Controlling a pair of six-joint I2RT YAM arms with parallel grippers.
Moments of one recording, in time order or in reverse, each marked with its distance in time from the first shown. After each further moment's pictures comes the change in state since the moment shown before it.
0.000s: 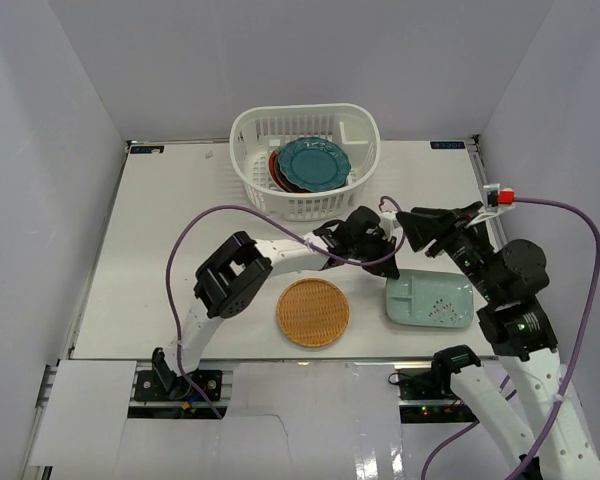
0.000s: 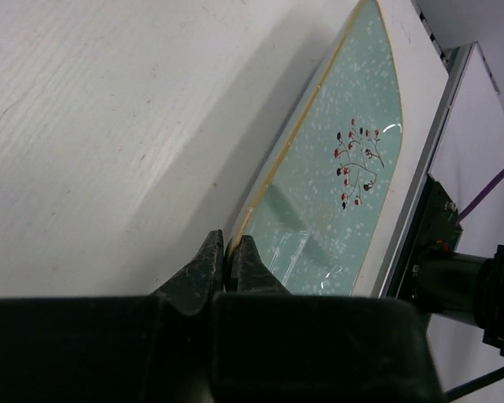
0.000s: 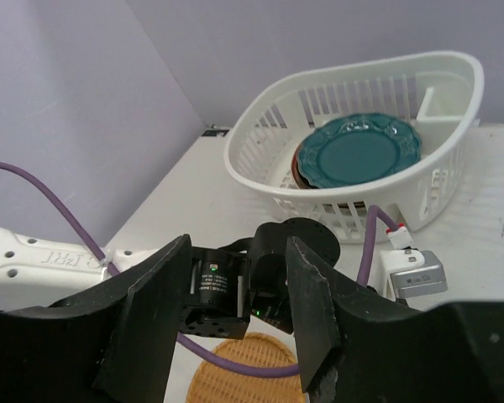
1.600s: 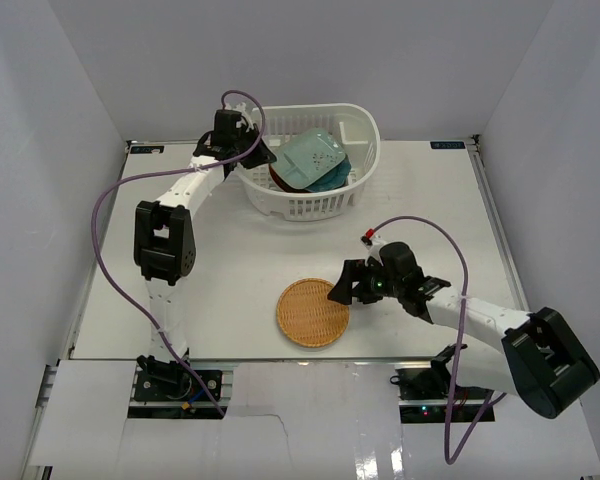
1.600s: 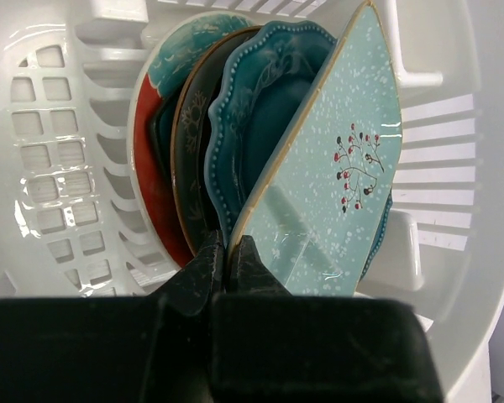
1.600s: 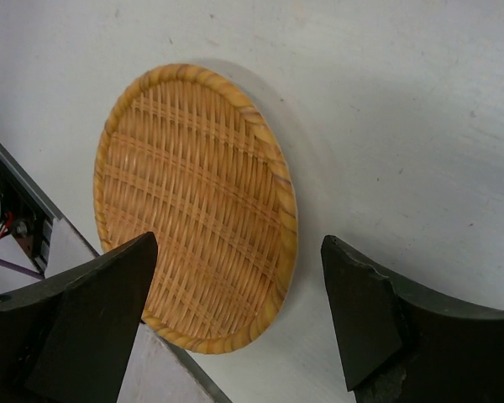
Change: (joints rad) left arm 0.717 -0.073 0.267 -0.300 -0.138 -0.068; right arm 0.294 0.607 -0.397 0.261 -0.089 0.066
